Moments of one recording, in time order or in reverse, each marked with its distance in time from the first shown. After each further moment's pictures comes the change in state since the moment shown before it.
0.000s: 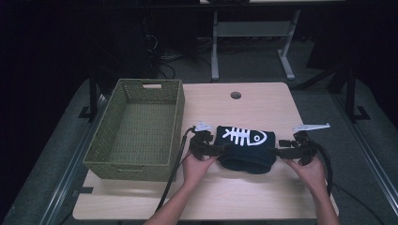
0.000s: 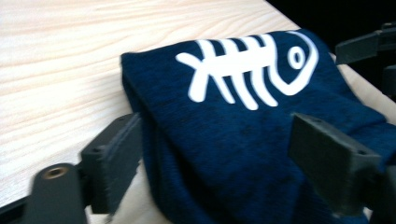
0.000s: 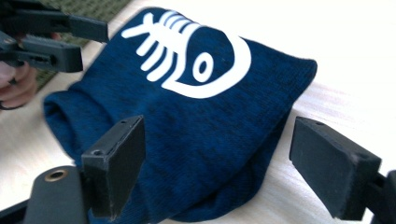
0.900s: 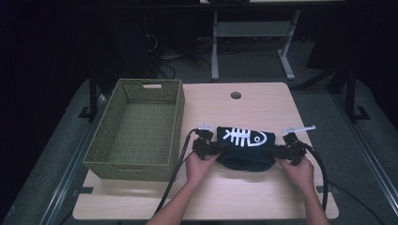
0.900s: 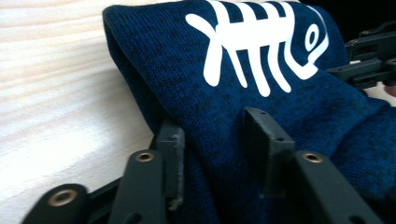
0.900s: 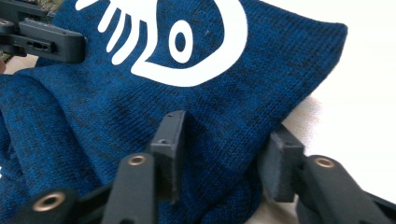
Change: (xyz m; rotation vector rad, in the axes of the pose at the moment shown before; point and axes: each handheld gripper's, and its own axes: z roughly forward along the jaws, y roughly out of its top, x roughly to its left) left arm 0.008 -0.007 0.021 0.094 -0.072 -0.063; right arm -0.004 -0.007 0.035 0.072 -0.042 0.026
